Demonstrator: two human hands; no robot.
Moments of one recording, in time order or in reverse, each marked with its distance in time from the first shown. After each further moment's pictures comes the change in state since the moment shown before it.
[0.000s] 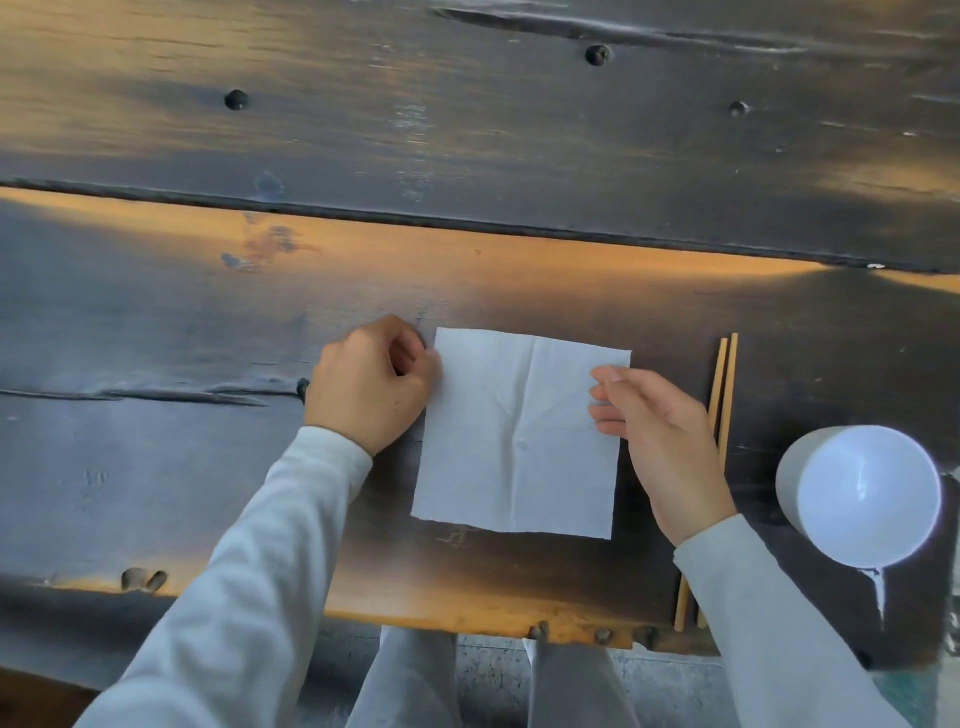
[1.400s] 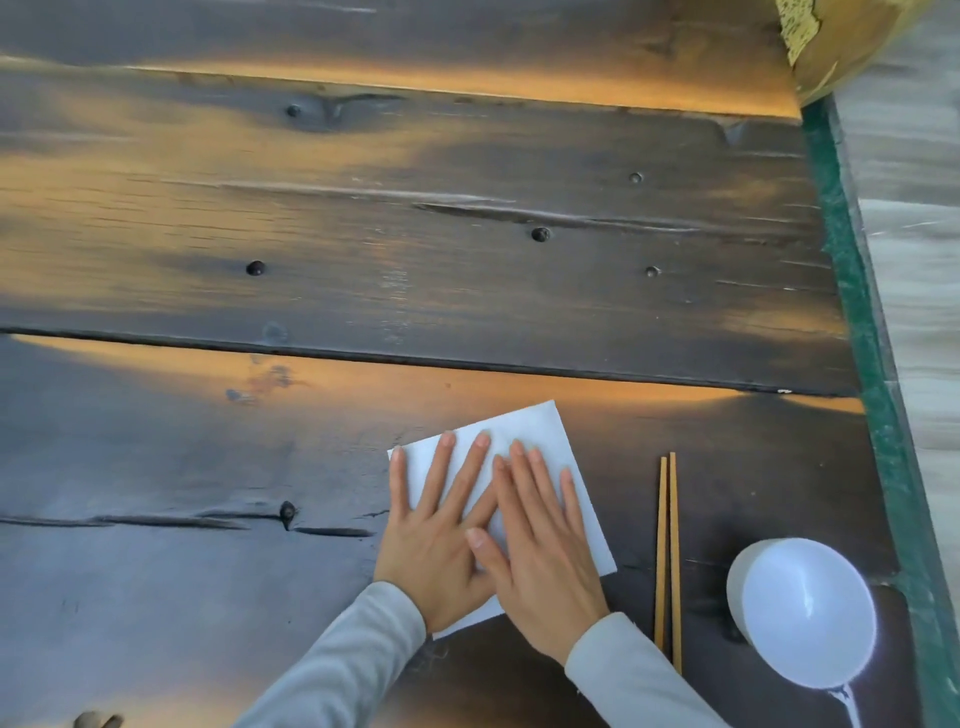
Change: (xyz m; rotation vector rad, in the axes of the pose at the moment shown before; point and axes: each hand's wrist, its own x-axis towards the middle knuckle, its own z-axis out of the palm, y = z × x) left_hand -0.025 0.008 0.083 0.625 -0.011 0.667; right_hand 0.000 0.021 0.042 -1.109 -0.134 -0.712
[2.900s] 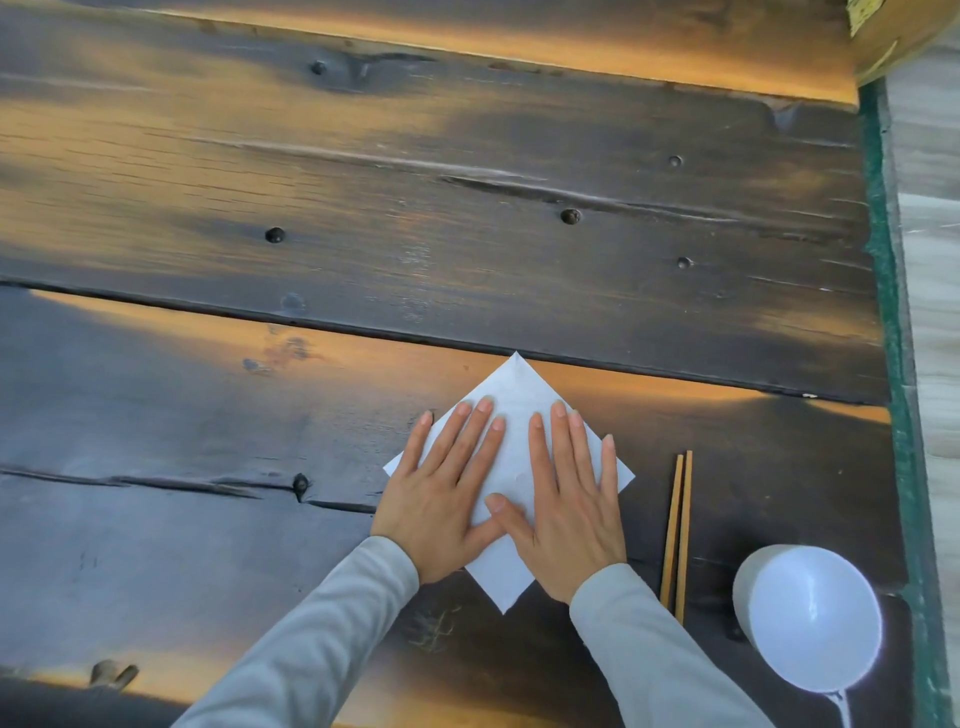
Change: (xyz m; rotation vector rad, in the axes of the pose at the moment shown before) left_hand 0.012 -0.023 0.000 -0.044 0.046 0.010; right_hand 0.023 0.029 0.013 -0.181 0.039 0.049
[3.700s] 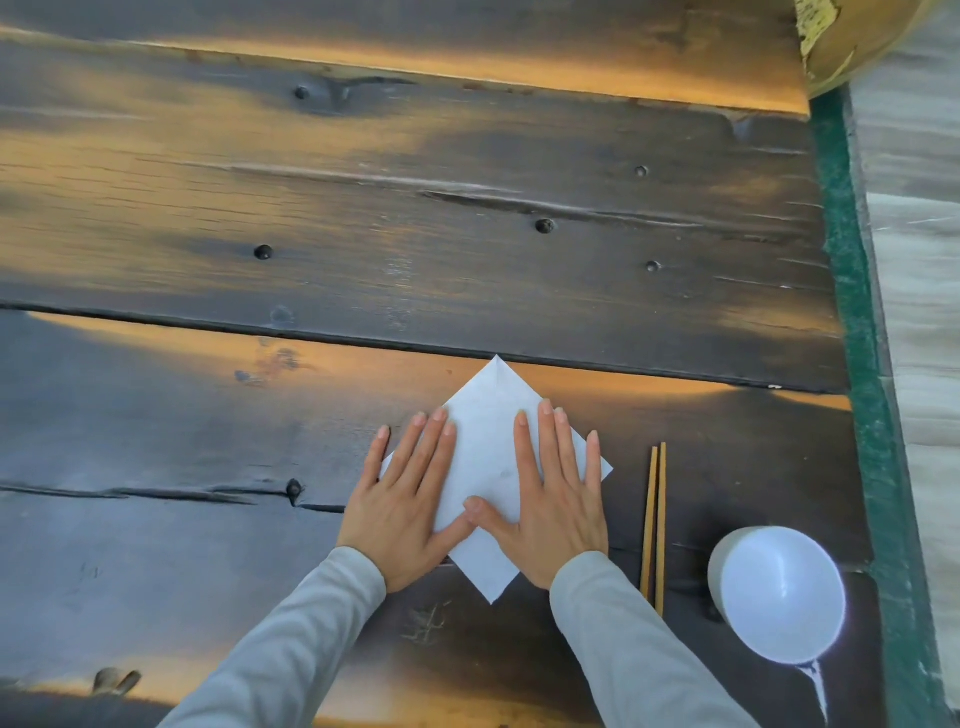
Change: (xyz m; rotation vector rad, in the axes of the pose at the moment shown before) left_hand -0.022 -0.014 -0.002 0.004 -0.024 -0.076; right_hand 0.001 -0.001 0.000 0.032 -0.017 0.058
